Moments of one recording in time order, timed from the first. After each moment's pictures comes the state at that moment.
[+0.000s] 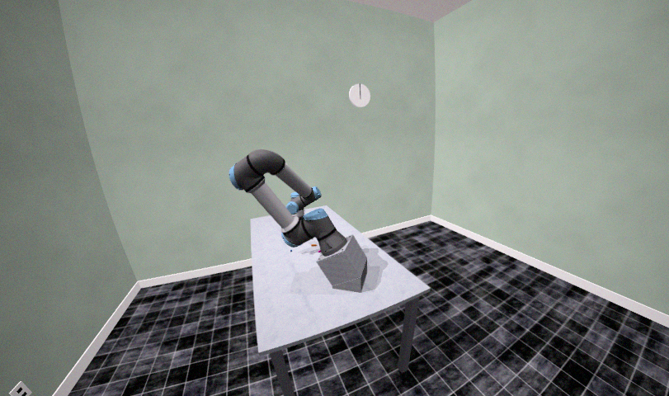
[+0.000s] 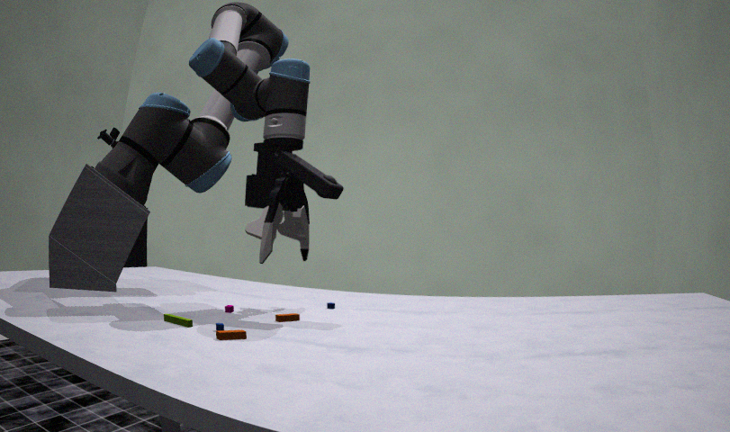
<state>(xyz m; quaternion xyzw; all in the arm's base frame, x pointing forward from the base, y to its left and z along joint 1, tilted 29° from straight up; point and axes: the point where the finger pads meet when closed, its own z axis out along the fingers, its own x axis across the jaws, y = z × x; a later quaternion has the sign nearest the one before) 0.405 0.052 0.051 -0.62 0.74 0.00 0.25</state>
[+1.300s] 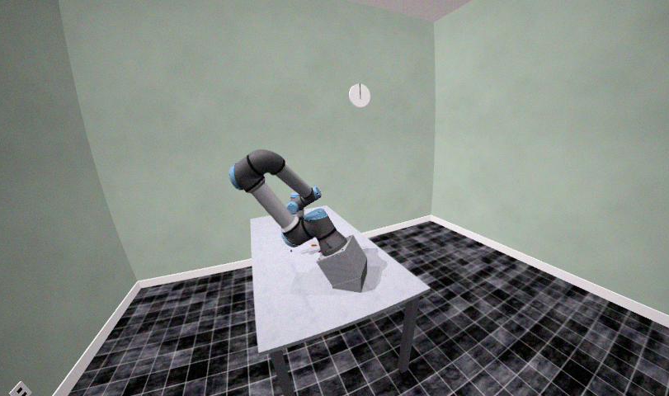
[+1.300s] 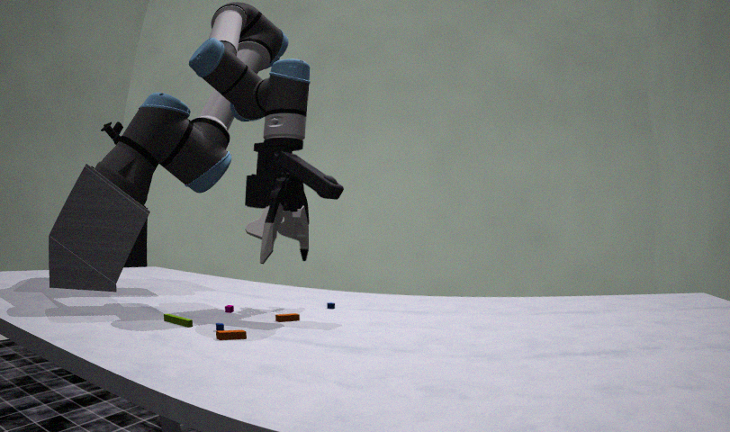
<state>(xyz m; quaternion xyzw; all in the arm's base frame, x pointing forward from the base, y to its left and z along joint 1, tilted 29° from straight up) 0.405 0.053 0.051 -0.63 0.74 0.00 0.25</state>
